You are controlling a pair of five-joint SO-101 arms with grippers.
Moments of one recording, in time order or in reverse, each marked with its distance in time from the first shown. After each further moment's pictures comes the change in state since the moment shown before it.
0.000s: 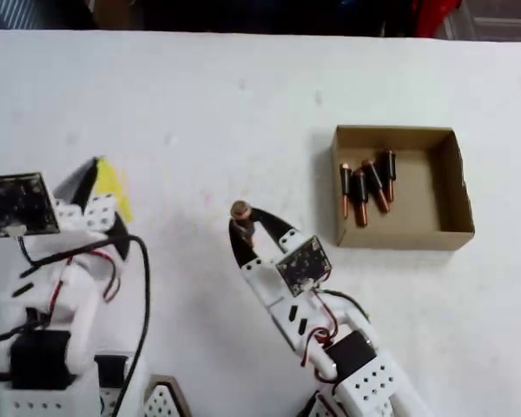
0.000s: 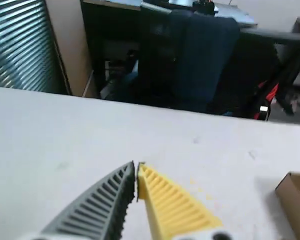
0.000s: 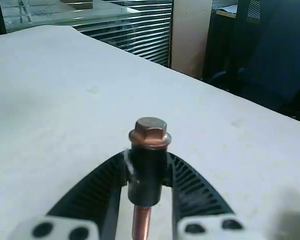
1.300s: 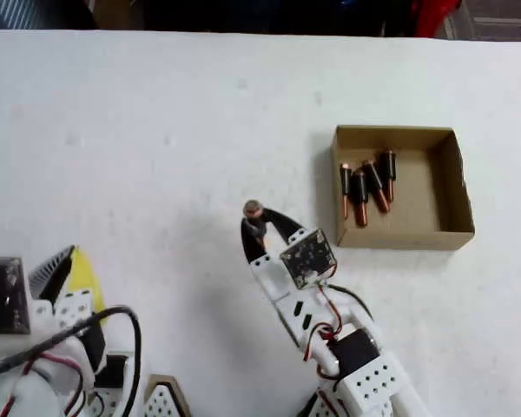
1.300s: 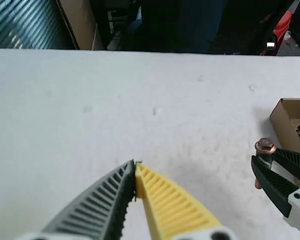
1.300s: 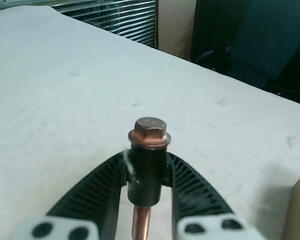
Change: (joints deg) left arm -0.6 -3.5 -31.5 42.6 -4.4; right arm 3.6 0.0 0.0 3.9 0.0
